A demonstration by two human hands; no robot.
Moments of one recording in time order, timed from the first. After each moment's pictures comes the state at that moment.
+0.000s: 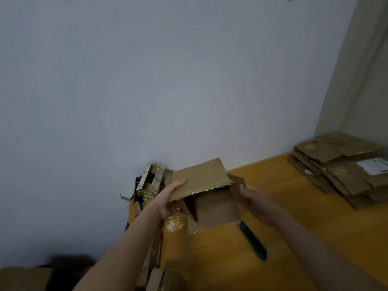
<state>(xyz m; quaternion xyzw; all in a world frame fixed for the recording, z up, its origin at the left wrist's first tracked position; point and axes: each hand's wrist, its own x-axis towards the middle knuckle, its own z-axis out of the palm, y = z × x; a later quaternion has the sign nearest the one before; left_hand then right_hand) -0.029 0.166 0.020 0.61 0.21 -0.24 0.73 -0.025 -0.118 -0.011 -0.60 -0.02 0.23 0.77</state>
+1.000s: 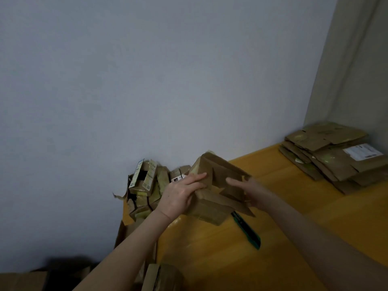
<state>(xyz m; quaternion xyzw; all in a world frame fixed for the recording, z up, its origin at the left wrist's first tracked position) -0.057 0.120 0.035 0.89 -0.34 0.25 0.14 -0.016 -0.119 -0.005 -0.67 0.13 0.25 0.69</state>
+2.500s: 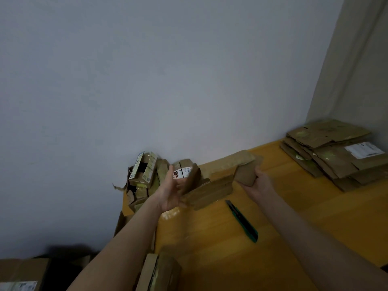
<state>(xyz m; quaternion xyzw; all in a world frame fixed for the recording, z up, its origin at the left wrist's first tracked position) -0.036 0.137 0.007 0.56 0.20 -0.27 0.75 -0.009 -0.117 -0.008 -0.29 0.26 0.06 0.92</state>
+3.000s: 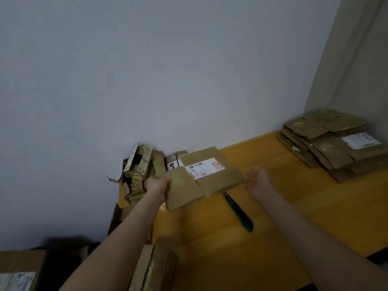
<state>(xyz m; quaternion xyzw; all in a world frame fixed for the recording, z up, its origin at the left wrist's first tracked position) -0.029 0.140 -0.011 0.66 0.41 -0.02 0.63 -0.016 -0.132 -0.034 -0.49 0.31 0.08 0.81</state>
